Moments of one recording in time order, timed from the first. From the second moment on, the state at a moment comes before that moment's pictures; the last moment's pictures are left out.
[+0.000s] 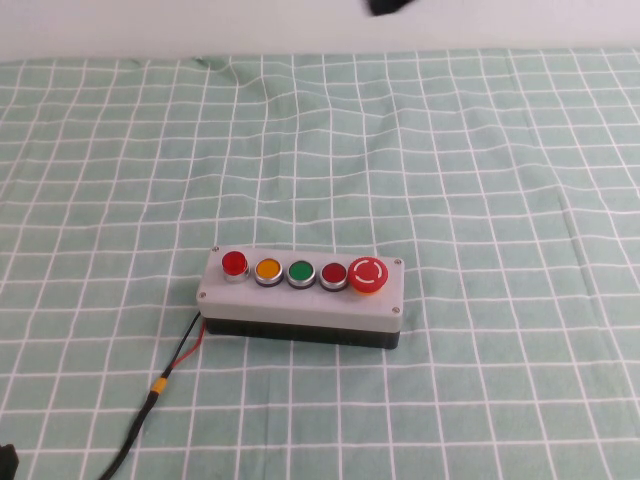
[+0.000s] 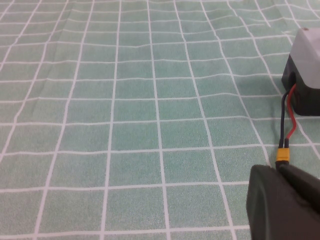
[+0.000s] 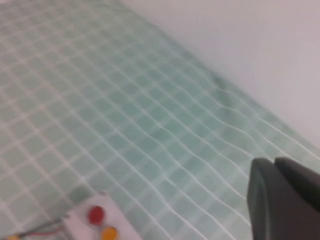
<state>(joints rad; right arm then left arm) 0.78 1.48 -1.85 -0.18 0.89 0.00 -0.11 -0.01 0.03 0.01 0.39 0.03</state>
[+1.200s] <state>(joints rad) 0.76 0.65 -0.97 -0.22 1.00 0.33 -0.11 -0.01 0.03 0.01 0.39 0.03</state>
